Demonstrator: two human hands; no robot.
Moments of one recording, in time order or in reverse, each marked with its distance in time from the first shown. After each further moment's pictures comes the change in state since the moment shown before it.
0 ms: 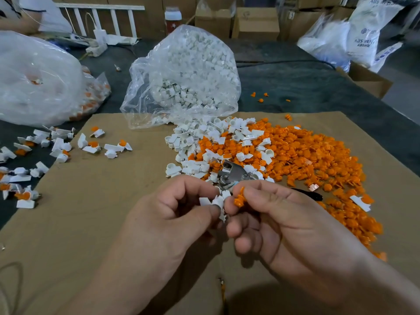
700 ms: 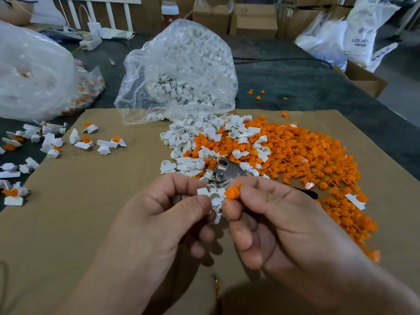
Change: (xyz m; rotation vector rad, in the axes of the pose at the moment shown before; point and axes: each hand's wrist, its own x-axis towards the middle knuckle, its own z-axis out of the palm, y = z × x) left_hand -0.003 0.012 0.006 -0.160 0.025 -0.064; right_hand -0.004 0.001 0.001 -0.045 -0.034 -0.052
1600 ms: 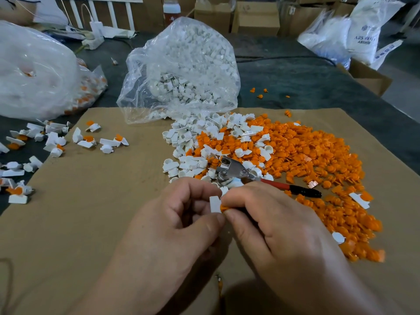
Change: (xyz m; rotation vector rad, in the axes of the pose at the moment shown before) left_hand -0.006 -0.004 -0.002 0.286 -0.071 0.075; right_hand -0.012 0.006 0.008 -1.631 0.165 -0.608
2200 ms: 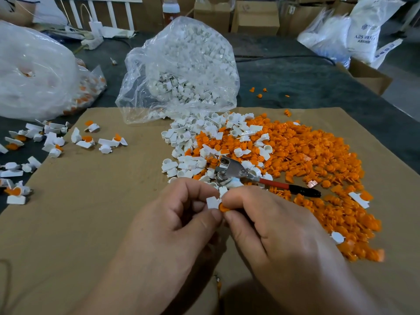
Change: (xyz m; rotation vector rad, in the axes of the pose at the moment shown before) left_hand -0.001 -0.001 0.002 0.088 0.049 0.016; right_hand -0.001 -0.005 -0.003 -0.025 -0.043 0.035
